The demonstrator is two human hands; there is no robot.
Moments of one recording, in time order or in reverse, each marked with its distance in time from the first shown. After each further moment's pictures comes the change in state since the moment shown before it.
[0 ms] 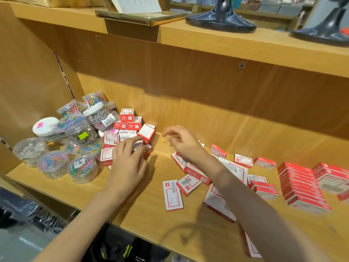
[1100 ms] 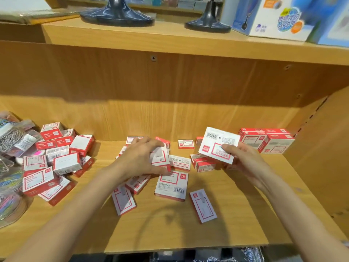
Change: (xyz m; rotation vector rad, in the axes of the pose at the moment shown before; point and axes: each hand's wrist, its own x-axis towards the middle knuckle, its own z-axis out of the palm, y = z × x) left_hand 0.067 0.122 0.044 -0.165 -0.692 0.279; right_hand -0.208 0.057 -0.146 0.662 0.592 0.561
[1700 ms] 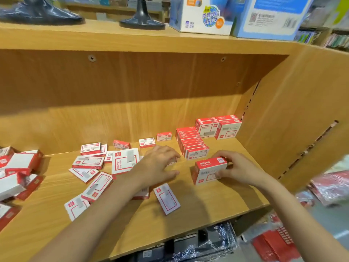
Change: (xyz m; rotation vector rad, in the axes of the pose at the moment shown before) left_hand 0.026 0.105 0.055 -0.080 -0.087 0.429; right_hand -0.056 0.020 -0.084 -0.873 -0.055 -0.125
